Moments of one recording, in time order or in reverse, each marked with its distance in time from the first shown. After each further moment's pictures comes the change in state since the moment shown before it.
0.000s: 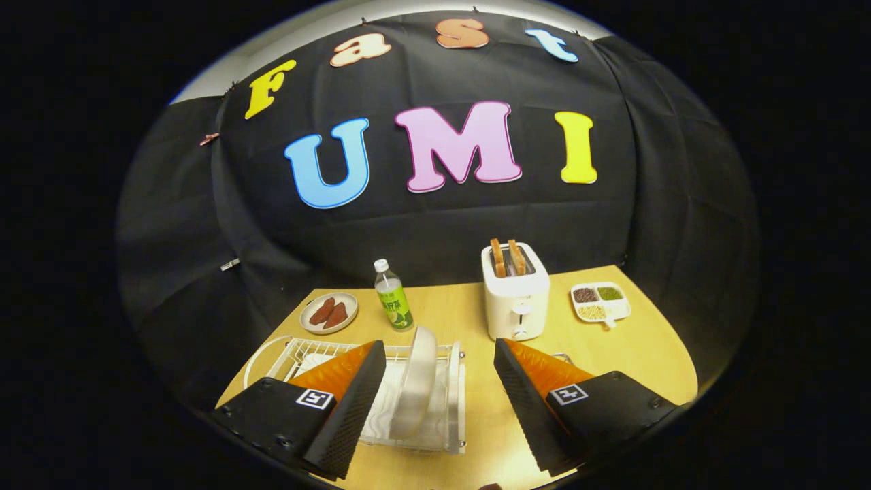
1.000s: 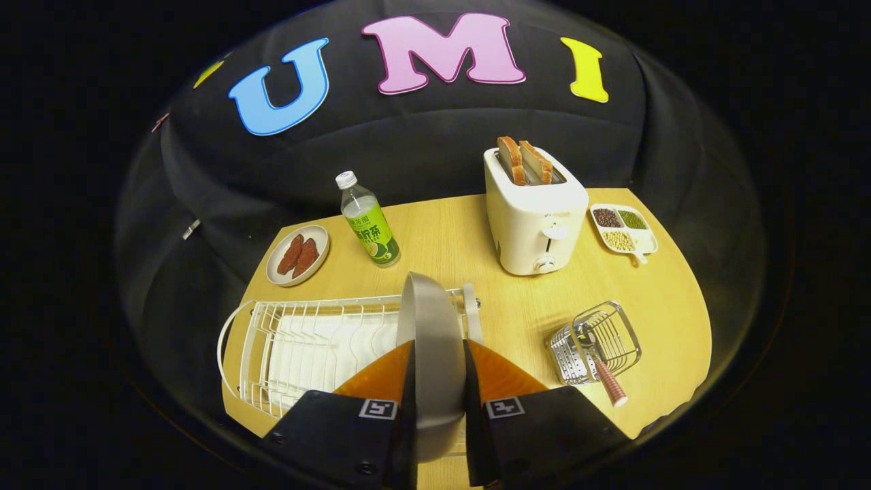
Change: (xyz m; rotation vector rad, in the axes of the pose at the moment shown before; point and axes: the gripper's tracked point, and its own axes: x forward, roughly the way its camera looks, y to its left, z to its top) arm 0.082 0.001 -0.068 0.015 0.341 -0.113
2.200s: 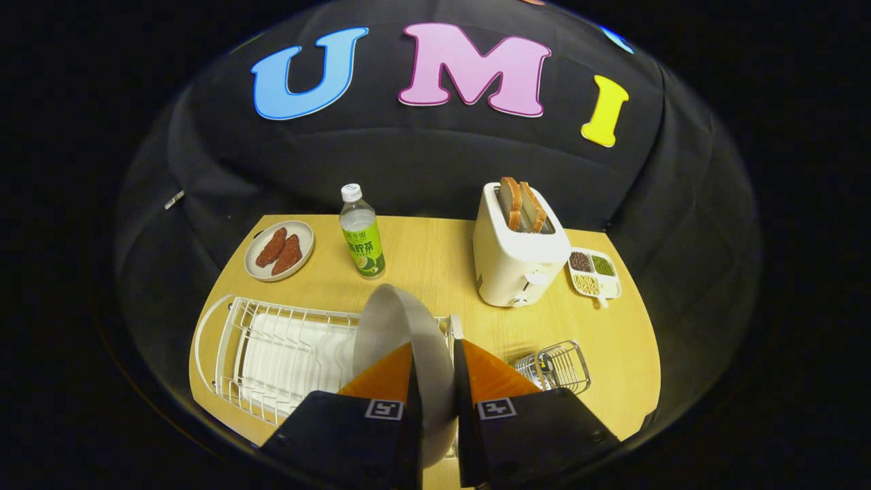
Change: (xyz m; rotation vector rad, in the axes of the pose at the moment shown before) arm -0.017 0.001 0.036 -0.149 -0.033 -0.134
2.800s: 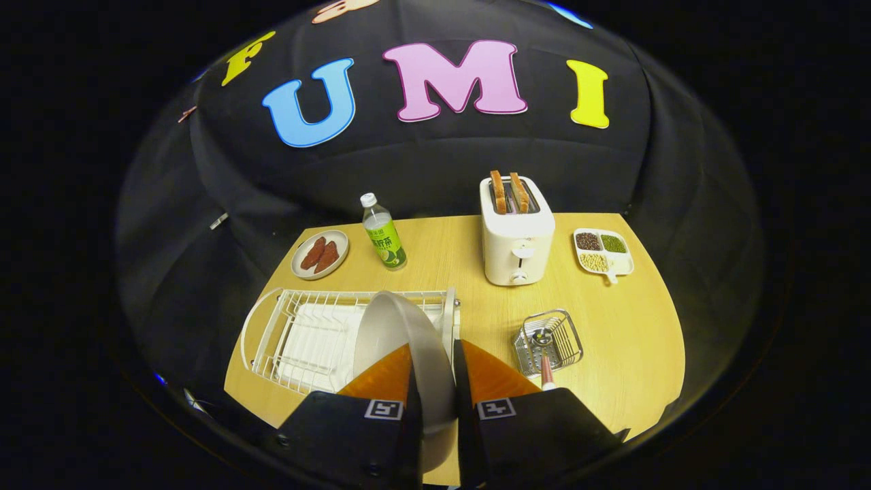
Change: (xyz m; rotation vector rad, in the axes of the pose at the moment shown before) arm -0.084 -0.043 -0.045 0.113 -0.028 0.232
